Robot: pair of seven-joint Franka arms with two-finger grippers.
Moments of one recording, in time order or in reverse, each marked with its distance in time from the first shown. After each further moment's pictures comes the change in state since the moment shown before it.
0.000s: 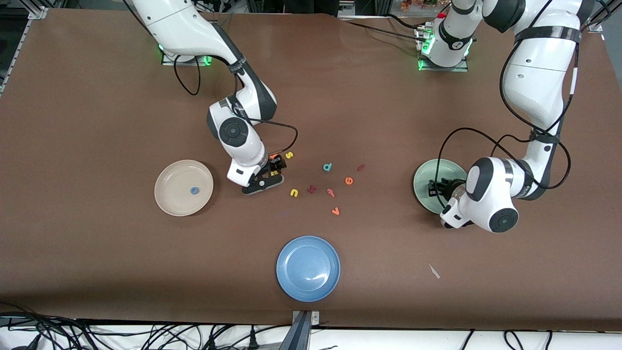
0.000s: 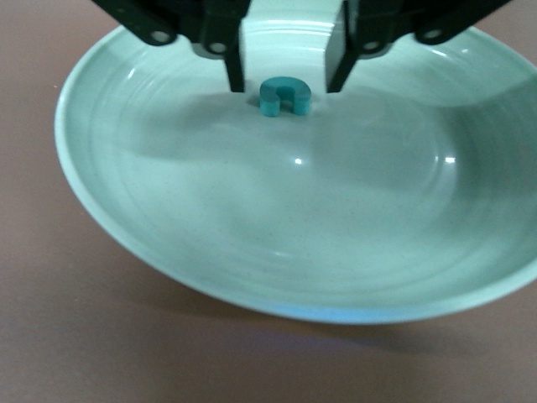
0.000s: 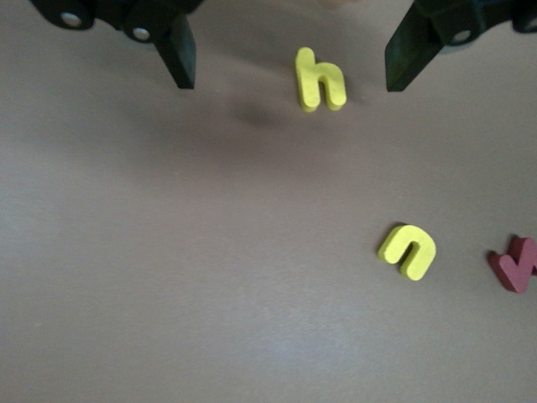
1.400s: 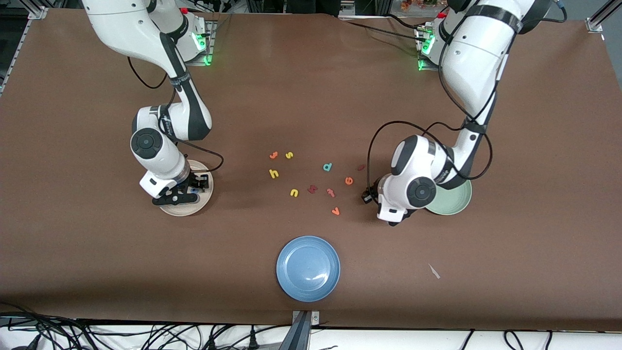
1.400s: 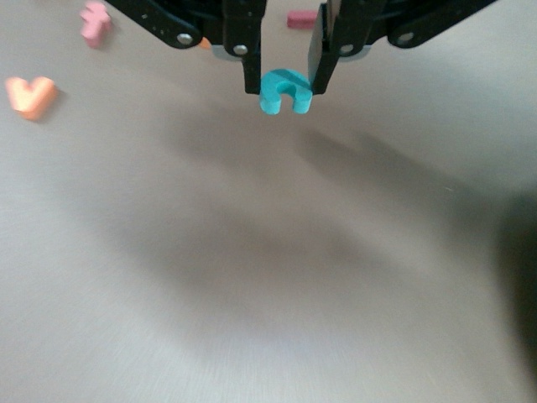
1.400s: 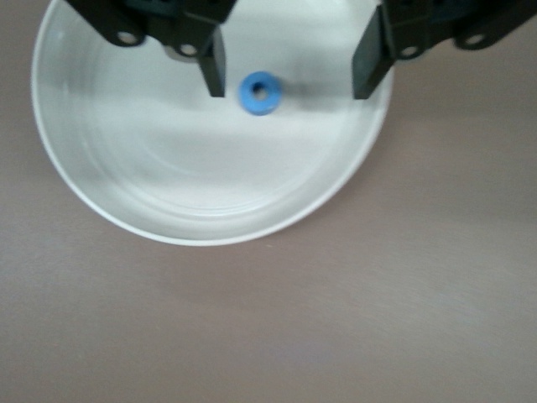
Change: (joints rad) left arm -0.280 -0.039 -0.011 0.047 -0.130 0.241 -0.647; right arm -0.077 -0.152 -0.257 -0.191 -0.001 0.025 -0.040
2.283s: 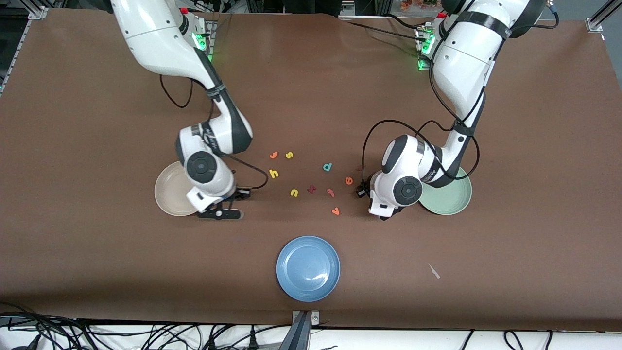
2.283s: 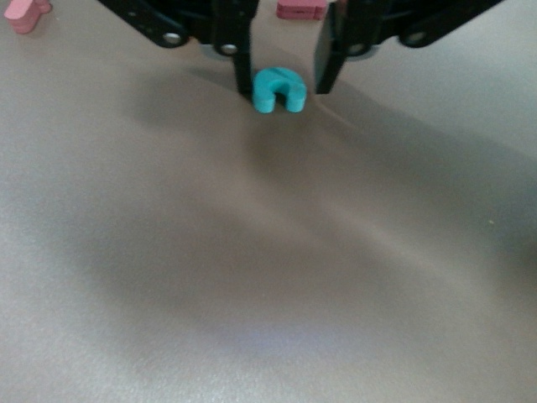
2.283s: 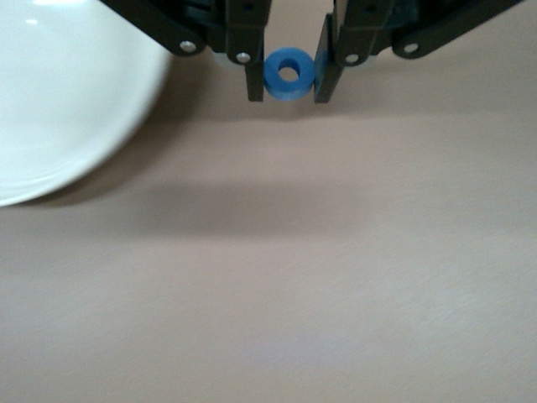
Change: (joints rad) left arm -0.050 0.059 -0.002 -0.031 0.002 0.028 -0.026; right arm -0.003 0.193 0.091 0.370 -0.033 -0.260 0.209
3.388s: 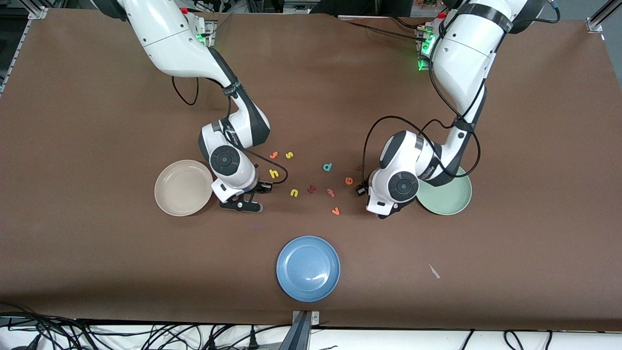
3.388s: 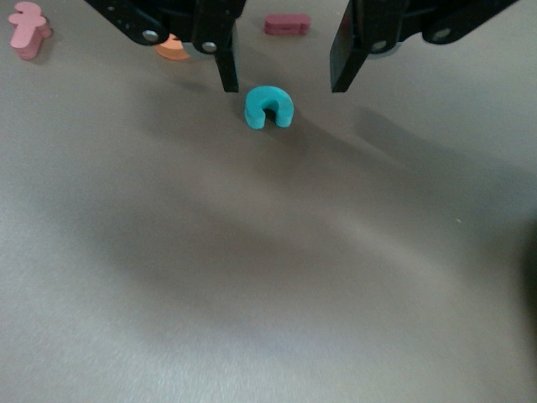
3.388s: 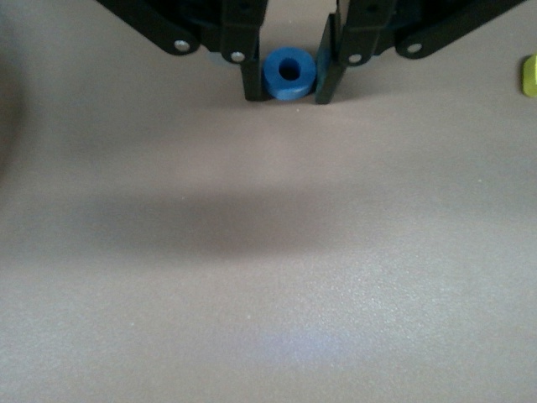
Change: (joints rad) left arm -0.010 -0.024 0.000 0.003 0.034 -0.027 0.000; right arm 0.006 0.074 0.149 0.003 0.017 0.093 0.235
